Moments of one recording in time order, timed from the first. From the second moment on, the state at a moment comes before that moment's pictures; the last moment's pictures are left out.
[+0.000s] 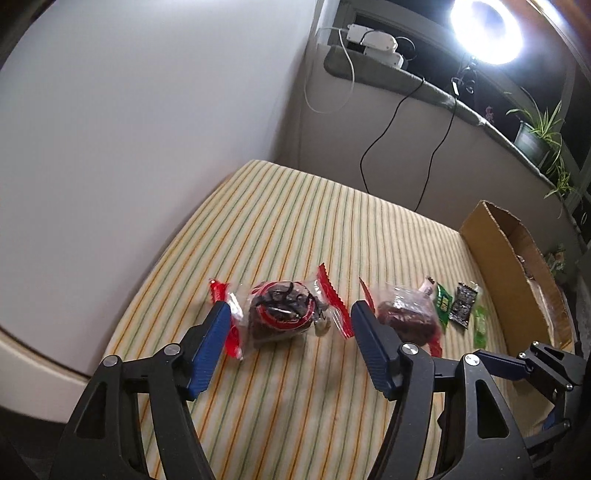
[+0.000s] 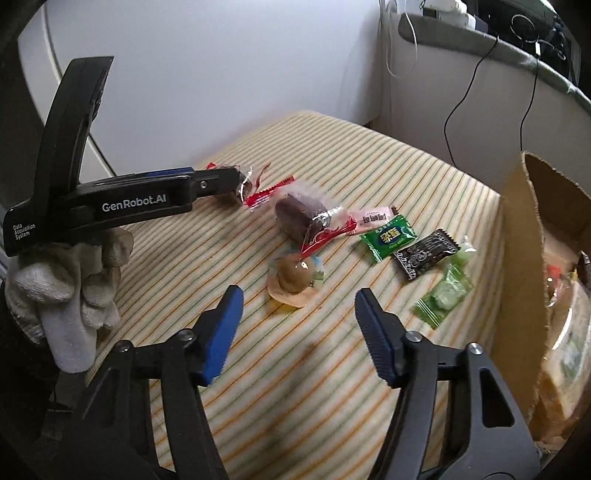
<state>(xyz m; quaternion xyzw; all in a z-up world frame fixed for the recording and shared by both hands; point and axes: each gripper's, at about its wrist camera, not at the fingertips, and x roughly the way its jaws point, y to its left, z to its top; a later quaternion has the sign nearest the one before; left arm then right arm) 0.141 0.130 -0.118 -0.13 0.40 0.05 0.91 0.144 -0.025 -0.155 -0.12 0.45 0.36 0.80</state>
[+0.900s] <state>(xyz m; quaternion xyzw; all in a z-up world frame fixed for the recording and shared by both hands) 0.140 0.131 -0.123 -0.12 0.39 0.06 0.91 0.162 0.014 -0.182 -0.16 0.46 0.35 0.80</state>
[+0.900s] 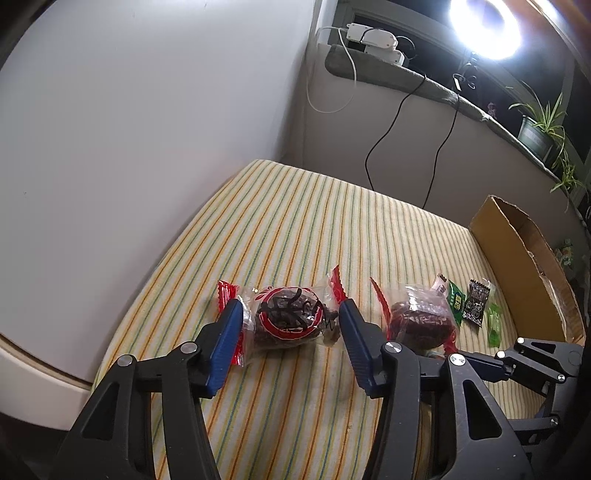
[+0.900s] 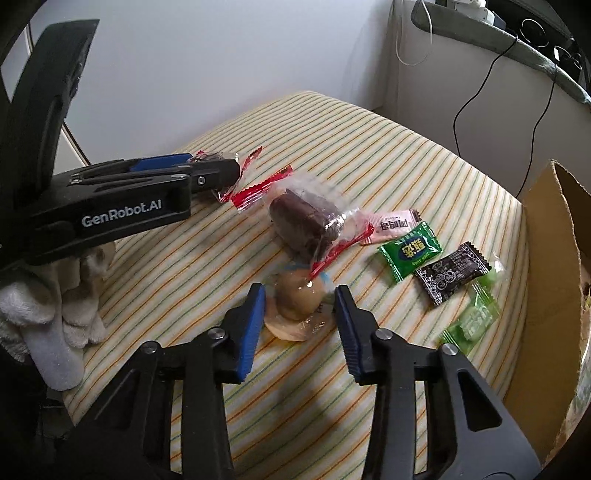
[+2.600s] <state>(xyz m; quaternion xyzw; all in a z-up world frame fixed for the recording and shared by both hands) 0.141 0.012 -0.049 -0.08 0.34 -0.05 0.94 0.203 -0.159 -0.083 -0.08 0.39 0.28 0.87</state>
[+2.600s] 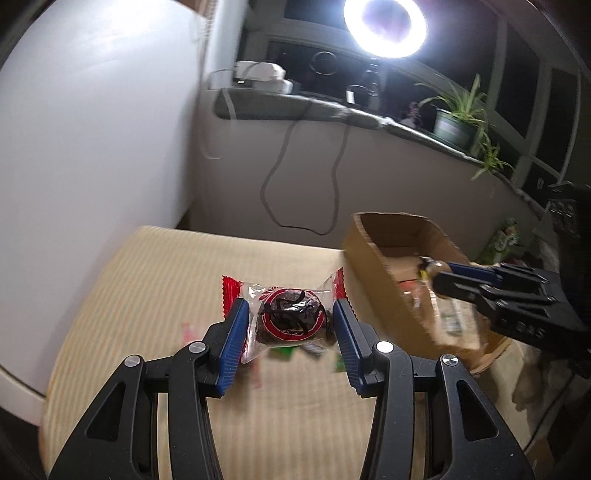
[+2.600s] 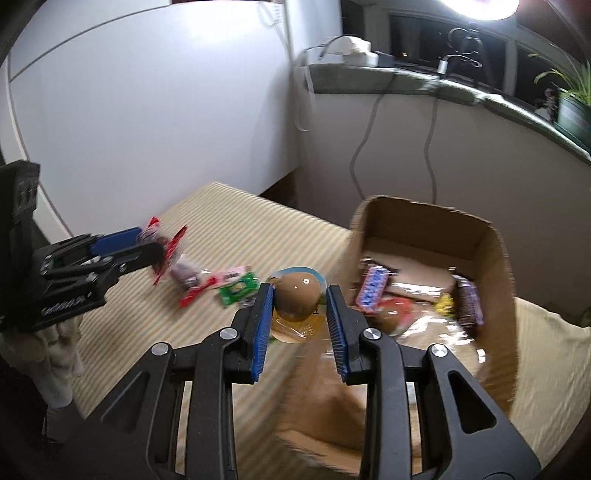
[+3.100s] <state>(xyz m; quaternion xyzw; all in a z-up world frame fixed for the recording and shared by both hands) 0.161 -0.076 -0.046 -0.05 0.35 -0.13 0.93 0.249 -0.218 -0.095 -0.07 0.40 0.23 0.88</state>
